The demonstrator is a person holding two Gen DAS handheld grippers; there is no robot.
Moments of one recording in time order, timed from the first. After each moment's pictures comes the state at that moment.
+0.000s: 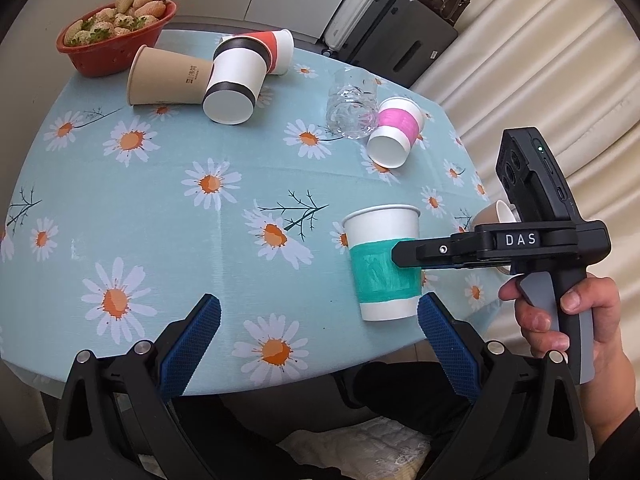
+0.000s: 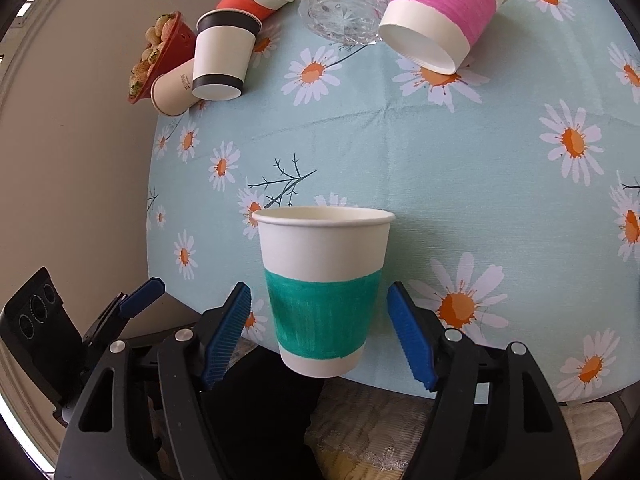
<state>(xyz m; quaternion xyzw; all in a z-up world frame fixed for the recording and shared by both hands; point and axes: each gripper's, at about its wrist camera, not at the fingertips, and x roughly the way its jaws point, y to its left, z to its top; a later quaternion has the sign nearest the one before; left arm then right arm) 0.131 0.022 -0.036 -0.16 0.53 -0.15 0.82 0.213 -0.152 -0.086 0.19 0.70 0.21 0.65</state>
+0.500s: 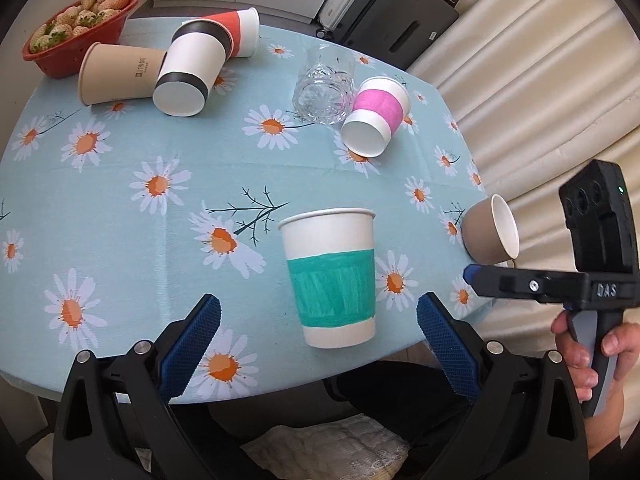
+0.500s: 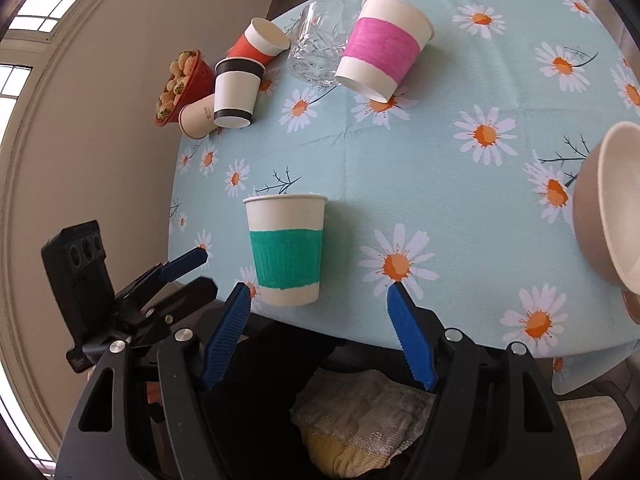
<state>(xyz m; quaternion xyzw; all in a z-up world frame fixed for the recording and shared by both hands) 0.162 -0.023 -0.040 -0.16 0.56 -0.15 0.80 0.176 -0.221 -0.037 0.22 0.67 0.21 0.68</state>
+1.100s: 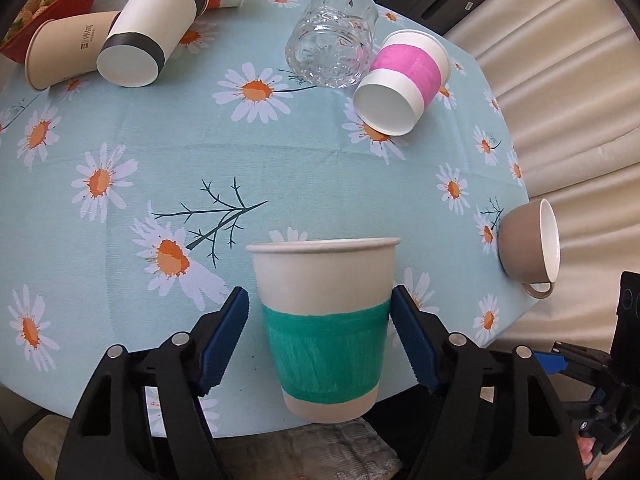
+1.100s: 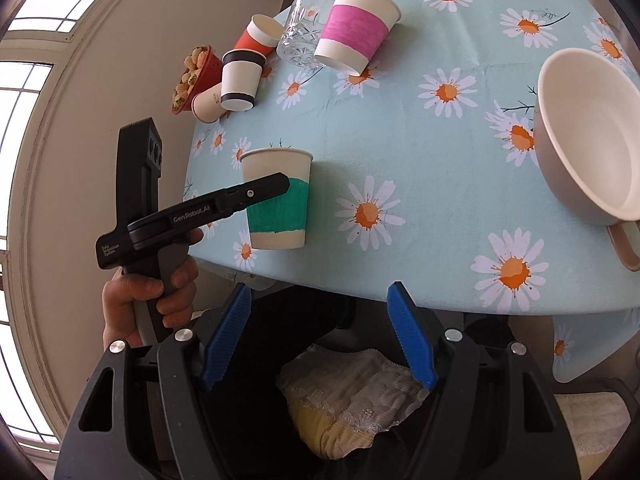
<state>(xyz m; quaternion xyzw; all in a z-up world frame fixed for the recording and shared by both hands) 0.210 -0.062 -0.086 -0.15 0.63 -0.11 0.76 0.136 -0.258 -0.041 0.24 0.66 0.25 0.67</state>
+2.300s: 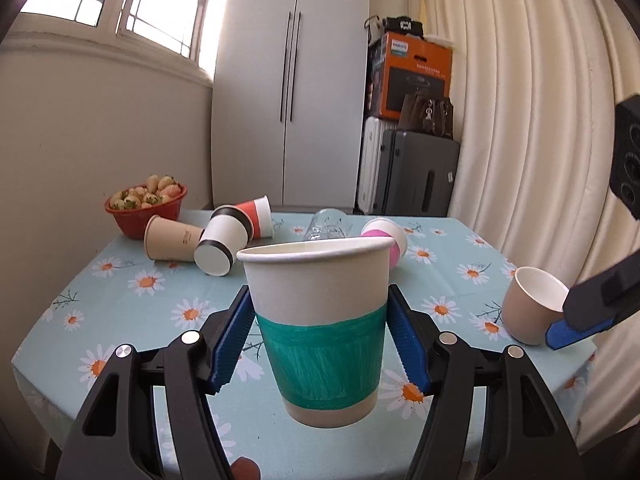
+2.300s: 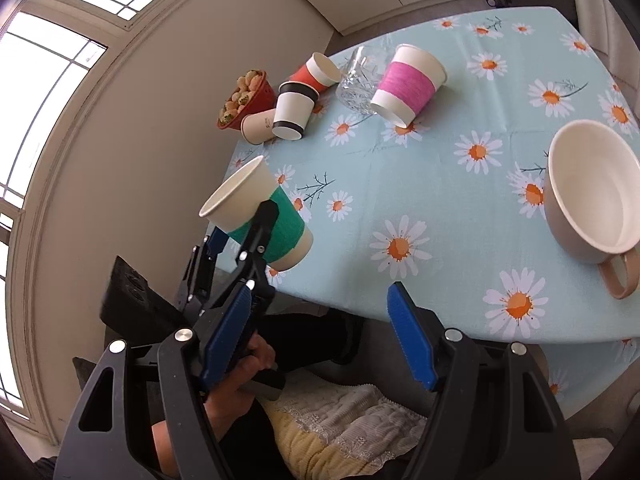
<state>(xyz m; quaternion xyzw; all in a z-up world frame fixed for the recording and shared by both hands) 0.075 -0.111 -0.044 -0.02 0.19 0.01 0.98 0.116 -0.255 -0.003 0.21 0.57 0.29 0.74</state>
